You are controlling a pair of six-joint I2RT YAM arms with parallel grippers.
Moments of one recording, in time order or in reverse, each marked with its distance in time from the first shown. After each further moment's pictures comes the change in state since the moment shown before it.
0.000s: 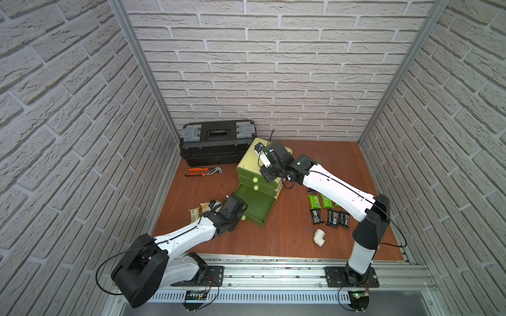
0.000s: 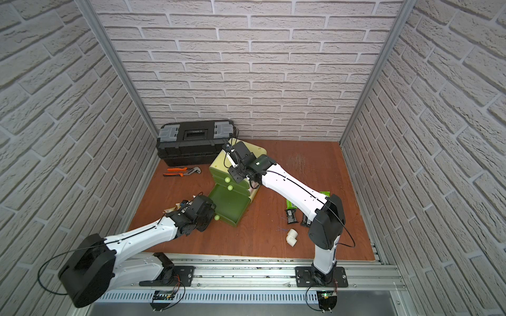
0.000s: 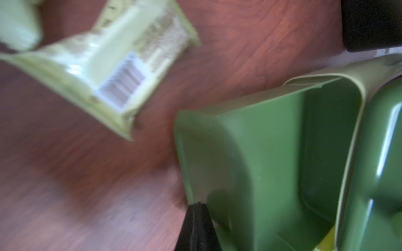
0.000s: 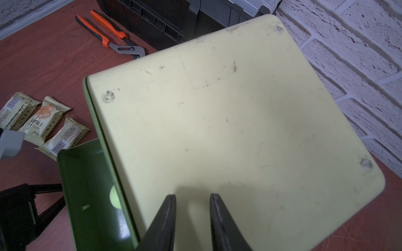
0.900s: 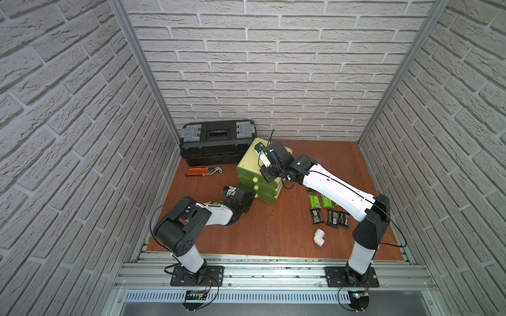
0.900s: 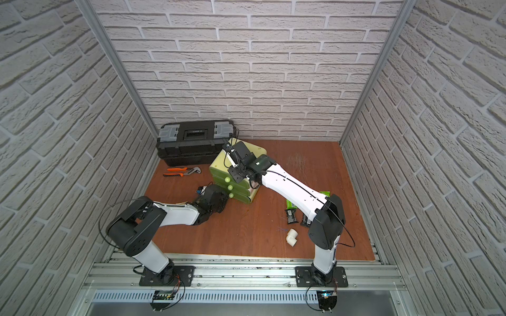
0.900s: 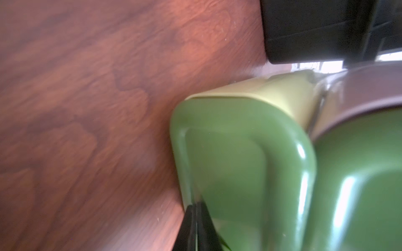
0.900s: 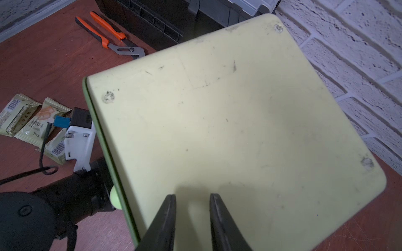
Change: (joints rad) left arm 0.037 0.436 0.080 0.653 0.008 0.000; right arm 0.000 0.000 -0.002 0.005 0.000 0.011
